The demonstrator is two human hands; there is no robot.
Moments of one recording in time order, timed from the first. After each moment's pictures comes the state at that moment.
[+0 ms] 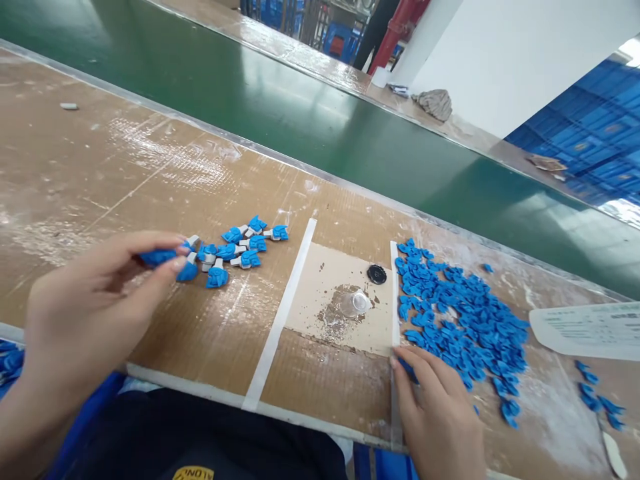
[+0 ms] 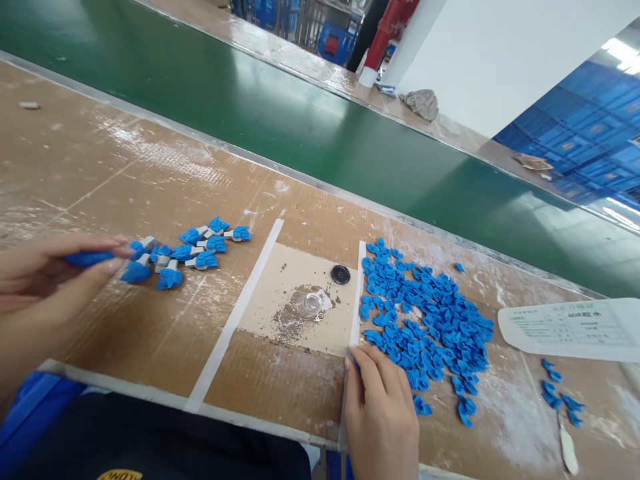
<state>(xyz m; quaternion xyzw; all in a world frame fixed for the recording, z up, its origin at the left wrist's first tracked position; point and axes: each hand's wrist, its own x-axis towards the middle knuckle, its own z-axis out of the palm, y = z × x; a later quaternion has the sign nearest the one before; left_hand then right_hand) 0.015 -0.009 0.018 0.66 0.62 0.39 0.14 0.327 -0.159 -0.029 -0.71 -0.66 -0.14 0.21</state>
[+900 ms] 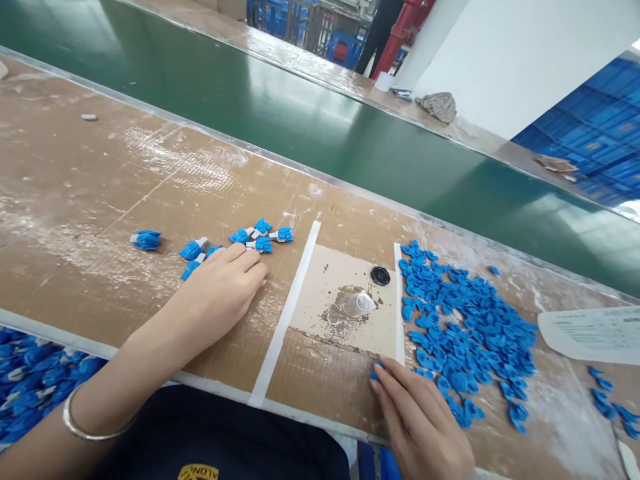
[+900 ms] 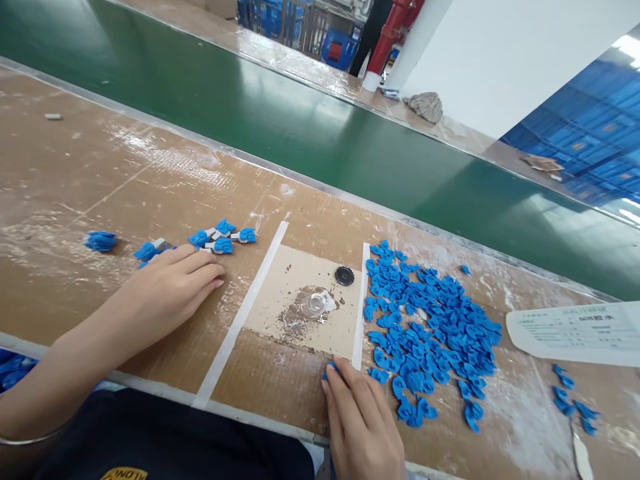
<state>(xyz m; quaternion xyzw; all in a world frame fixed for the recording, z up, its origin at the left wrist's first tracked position) 0.057 0.022 0.001 0.93 0.34 0.11 -0.04 0.325 -0.178 -0.038 -0.59 -0.78 -0.09 0.19</state>
